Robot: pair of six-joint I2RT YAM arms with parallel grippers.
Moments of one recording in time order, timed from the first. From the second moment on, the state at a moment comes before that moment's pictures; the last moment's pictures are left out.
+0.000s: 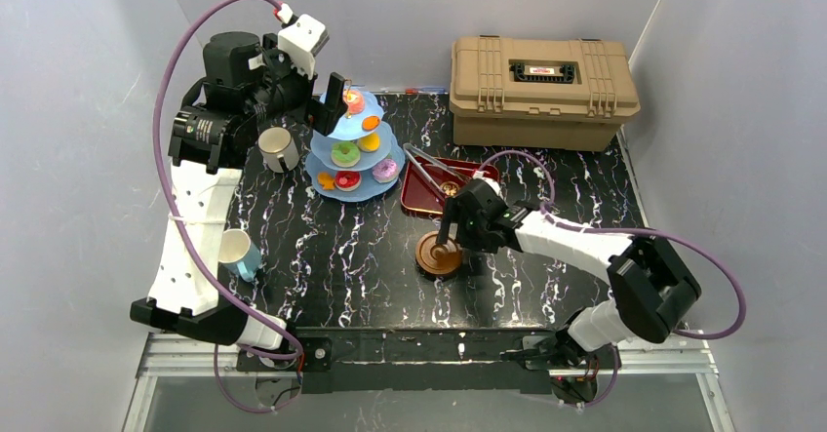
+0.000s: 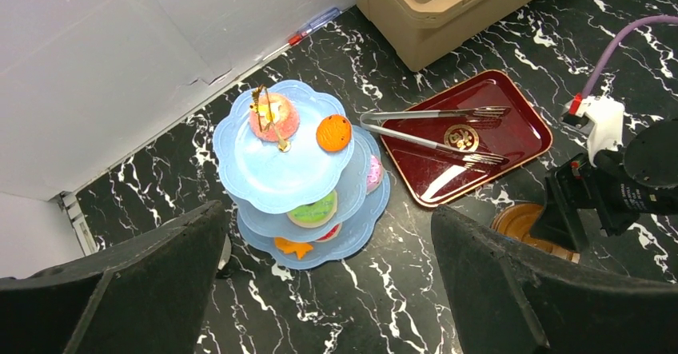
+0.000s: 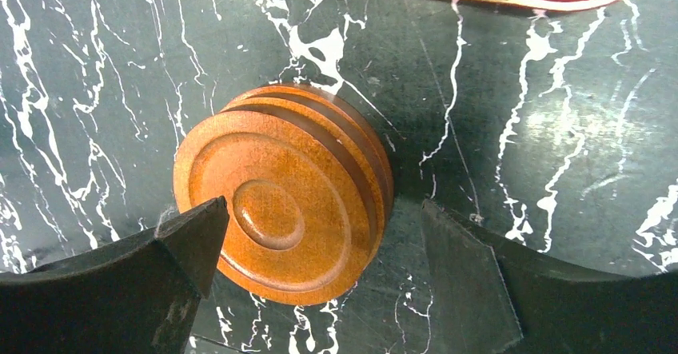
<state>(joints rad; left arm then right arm) -0.27 1.42 2.01 -0.98 0.28 0.26 0.78 1.42 0.83 -0.39 0.09 0.85</state>
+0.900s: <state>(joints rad) -0.27 1.40 2.01 -0.99 0.25 0.28 0.94 1.56 0.92 -0.32 0.08 0.88</state>
